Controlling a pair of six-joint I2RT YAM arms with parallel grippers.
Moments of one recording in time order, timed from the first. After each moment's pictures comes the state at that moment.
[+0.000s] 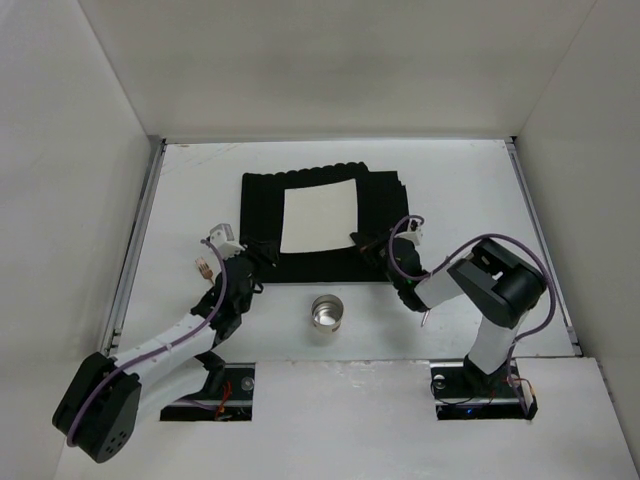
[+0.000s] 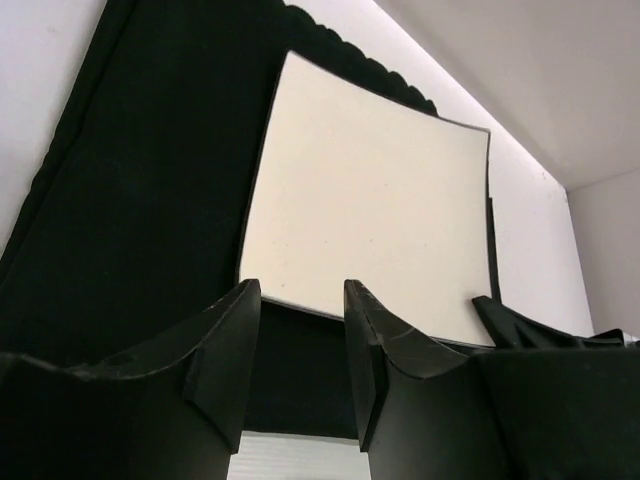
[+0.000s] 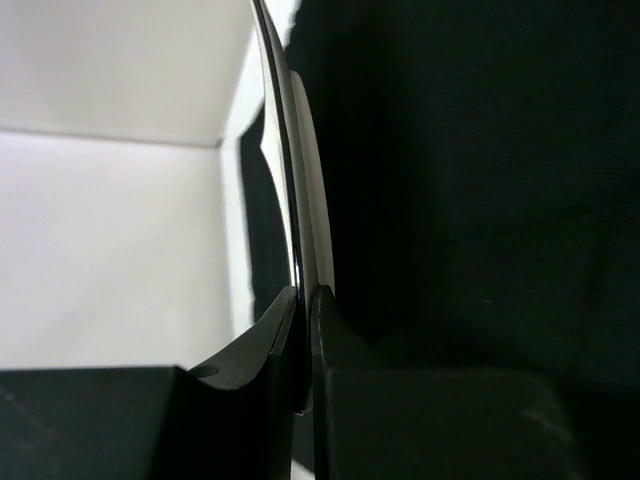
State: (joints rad) left arm -0.58 0.92 0.24 0.42 -0.47 -0.83; right arm 0.67 1.77 0.52 1.03 0.29 1.34
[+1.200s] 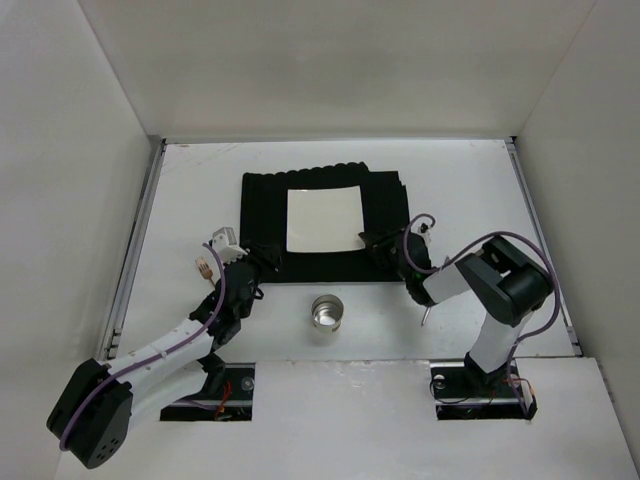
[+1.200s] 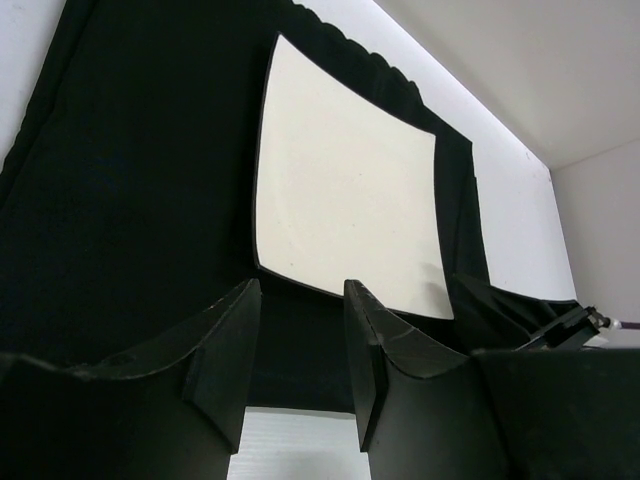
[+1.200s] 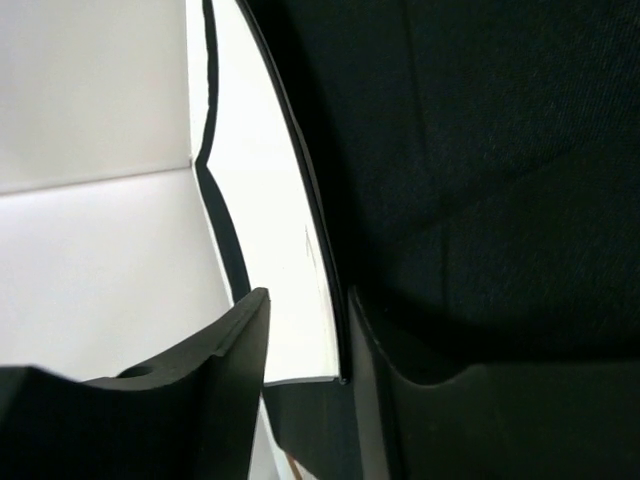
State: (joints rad) left arm -0.63 0.86 0.22 0.40 -0.48 -0.84; right arm 0.56 1.79 0.51 0.91 0.18 1.49
